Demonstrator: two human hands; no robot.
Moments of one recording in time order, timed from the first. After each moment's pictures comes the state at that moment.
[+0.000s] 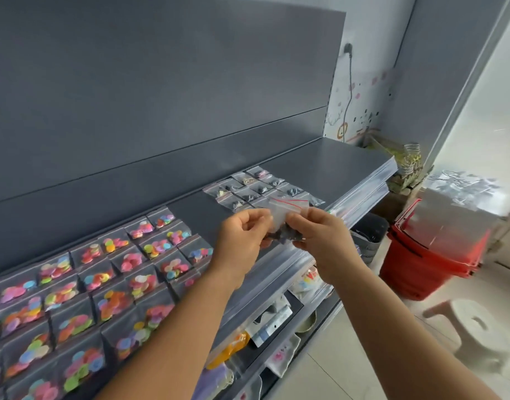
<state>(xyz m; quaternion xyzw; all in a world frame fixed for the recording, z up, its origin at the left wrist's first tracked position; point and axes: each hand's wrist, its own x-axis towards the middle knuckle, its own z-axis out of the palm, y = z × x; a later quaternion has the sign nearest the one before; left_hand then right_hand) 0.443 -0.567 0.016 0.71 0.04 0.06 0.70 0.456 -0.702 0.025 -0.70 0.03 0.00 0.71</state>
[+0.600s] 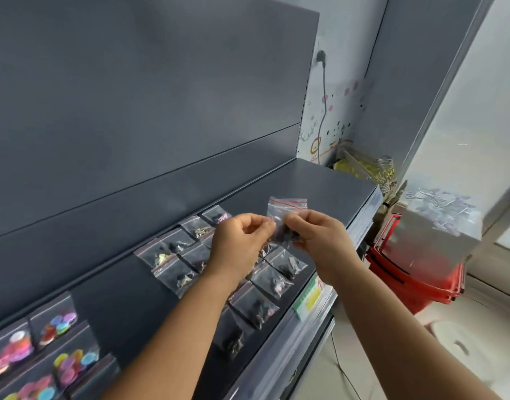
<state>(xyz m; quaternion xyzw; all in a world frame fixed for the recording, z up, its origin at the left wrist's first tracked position) 0.655 -0.615 0.011 0.75 -0.03 0.05 0.66 0.656 -0.756 0.023 -0.69 0.07 -0.03 0.72</state>
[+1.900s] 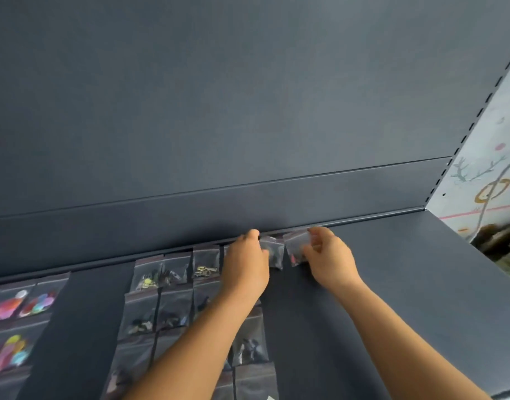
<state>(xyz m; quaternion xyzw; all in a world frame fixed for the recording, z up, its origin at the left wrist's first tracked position) 0.835 -0.648 -0.034 0.90 0.34 0.12 0.24 0.926 -0.764 -0.043 -0.90 -0.18 0.10 0.39</state>
